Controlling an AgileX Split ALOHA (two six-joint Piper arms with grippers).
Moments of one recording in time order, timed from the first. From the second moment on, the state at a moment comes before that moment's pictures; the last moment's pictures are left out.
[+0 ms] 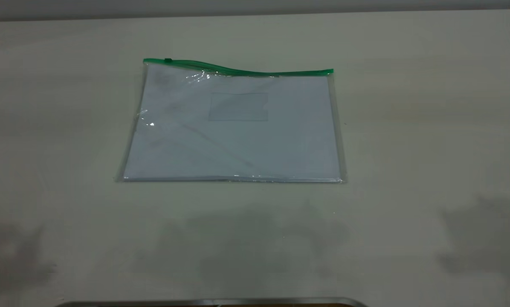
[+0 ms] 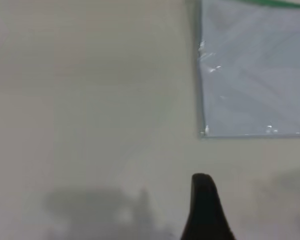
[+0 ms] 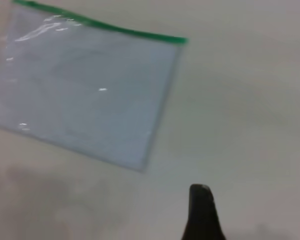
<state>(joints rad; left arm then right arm) -0.01 0.95 -0.56 -0.26 0.48 0.14 0.04 1.06 -0.59 0.64 0.49 -0.66</state>
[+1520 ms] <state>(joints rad) 0.04 2.33 -1.54 -0.70 0.54 0.82 0.30 1.97 -1.16 1.52 0.62 -1.43</state>
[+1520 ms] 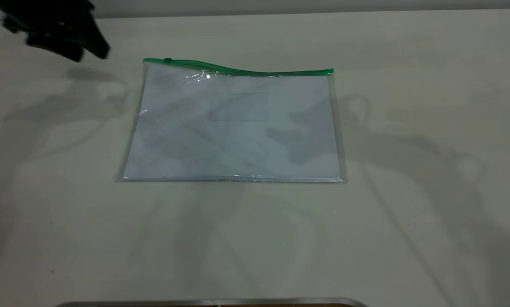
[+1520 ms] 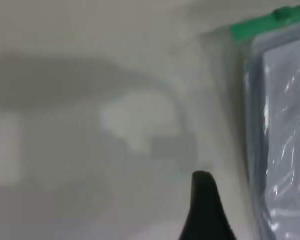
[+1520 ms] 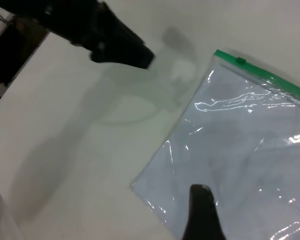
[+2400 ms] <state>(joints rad) 0.04 2.64 -1.73 -1.19 0.67 1.23 0.30 1.97 -1.16 1.53 0.57 -1.43</state>
